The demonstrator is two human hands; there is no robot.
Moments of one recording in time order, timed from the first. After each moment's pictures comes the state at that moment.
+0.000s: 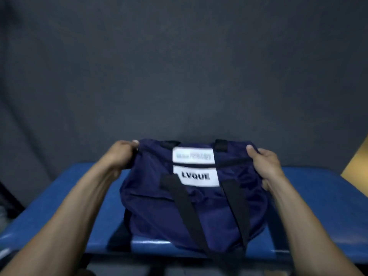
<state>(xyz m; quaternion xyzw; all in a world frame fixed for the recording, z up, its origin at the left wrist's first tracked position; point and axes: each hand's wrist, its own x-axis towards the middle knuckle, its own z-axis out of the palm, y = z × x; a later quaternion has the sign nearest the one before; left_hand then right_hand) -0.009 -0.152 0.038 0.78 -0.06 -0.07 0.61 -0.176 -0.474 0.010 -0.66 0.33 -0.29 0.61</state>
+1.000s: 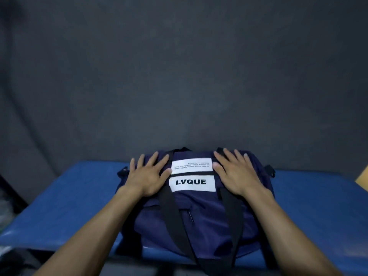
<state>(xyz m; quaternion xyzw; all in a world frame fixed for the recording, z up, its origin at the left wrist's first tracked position) -0.014 -0.185 -0.032 0.97 -0.25 -0.02 0.06 -0.134 -0.440 -0.017 -0.99 0.13 -0.05 0.06</state>
